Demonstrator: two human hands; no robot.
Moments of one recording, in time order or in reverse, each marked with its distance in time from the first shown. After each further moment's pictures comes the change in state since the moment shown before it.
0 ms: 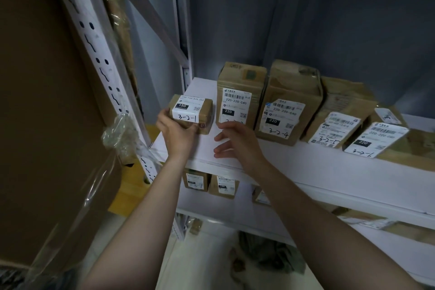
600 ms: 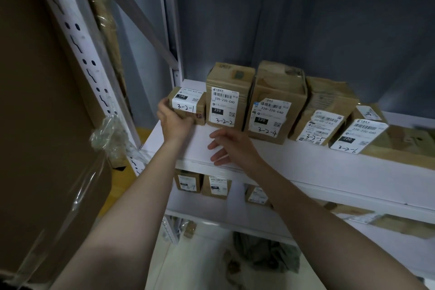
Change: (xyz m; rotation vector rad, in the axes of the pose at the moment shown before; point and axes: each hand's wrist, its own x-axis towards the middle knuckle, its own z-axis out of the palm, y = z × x) left_hand 0.029 0.007 0.023 -0.014 -0.123 -0.006; right_hand -0.016 0.001 -0.021 -0.255 -0.087 -0.055
